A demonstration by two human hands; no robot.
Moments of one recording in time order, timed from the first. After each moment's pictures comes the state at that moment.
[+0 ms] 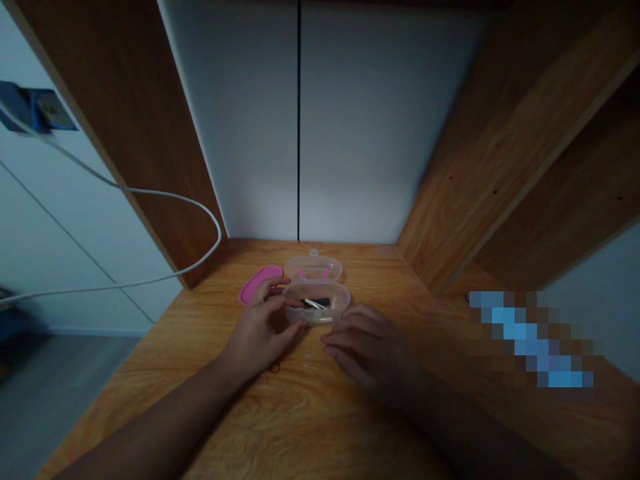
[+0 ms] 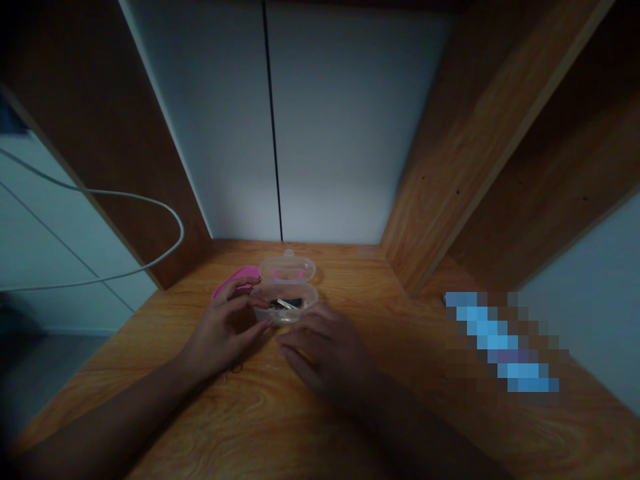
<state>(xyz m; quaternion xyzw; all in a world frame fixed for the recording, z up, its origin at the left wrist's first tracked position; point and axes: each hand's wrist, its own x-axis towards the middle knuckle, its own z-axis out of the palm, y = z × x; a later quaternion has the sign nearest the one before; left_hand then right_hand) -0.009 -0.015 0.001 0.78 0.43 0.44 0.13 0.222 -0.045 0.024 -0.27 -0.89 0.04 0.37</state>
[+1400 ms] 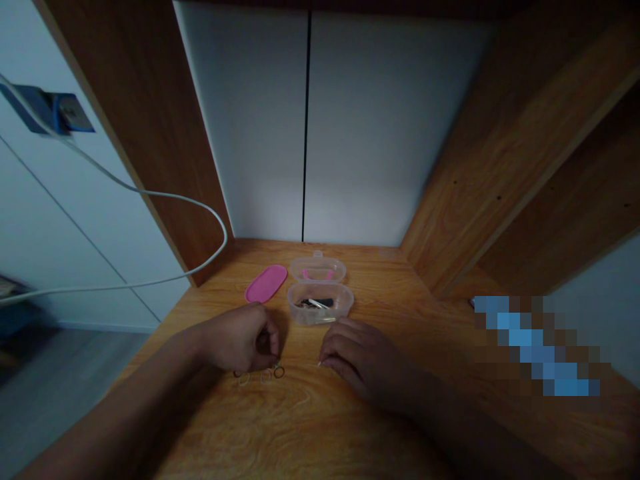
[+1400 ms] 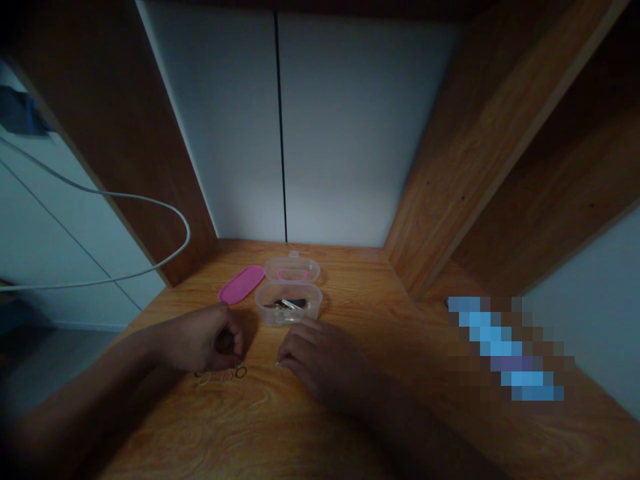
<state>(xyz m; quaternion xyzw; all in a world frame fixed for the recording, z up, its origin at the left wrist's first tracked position) -0.055 -0.011 0.036 0.84 0.41 0.03 0.35 0.213 -0.049 0.032 -0.29 -0.93 0.12 0.20</state>
